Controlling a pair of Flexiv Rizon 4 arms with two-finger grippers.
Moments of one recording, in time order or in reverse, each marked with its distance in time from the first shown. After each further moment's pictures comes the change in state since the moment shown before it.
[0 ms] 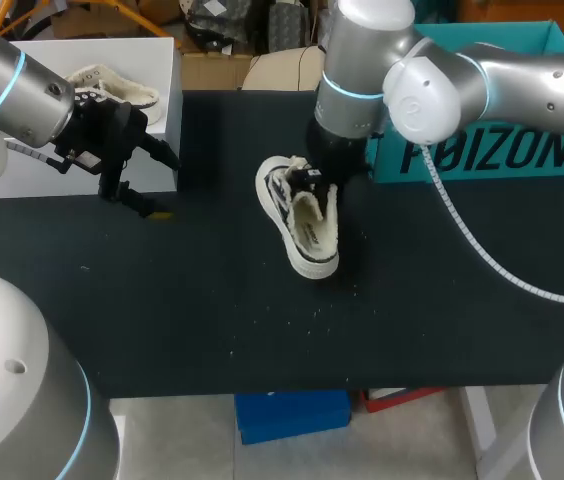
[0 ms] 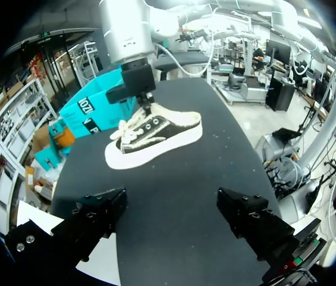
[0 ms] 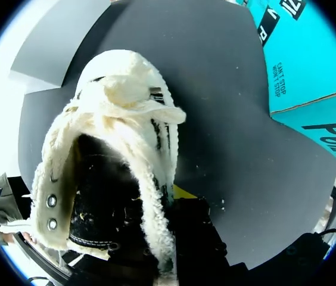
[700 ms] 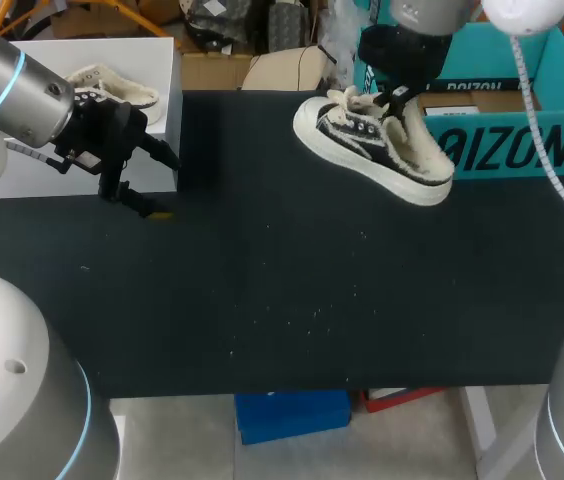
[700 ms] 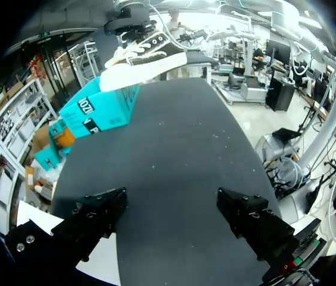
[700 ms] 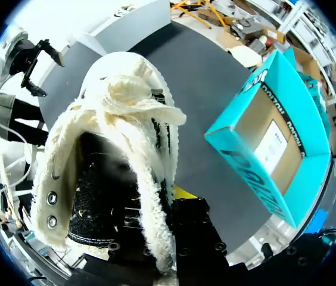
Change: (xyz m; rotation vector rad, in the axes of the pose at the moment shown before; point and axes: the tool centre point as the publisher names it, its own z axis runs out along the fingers) left arm 0.000 0.000 0.000 0.000 0.000 0.000; right arm -0.081 -0.017 -0.191 -0.019 -0.063 -0.555
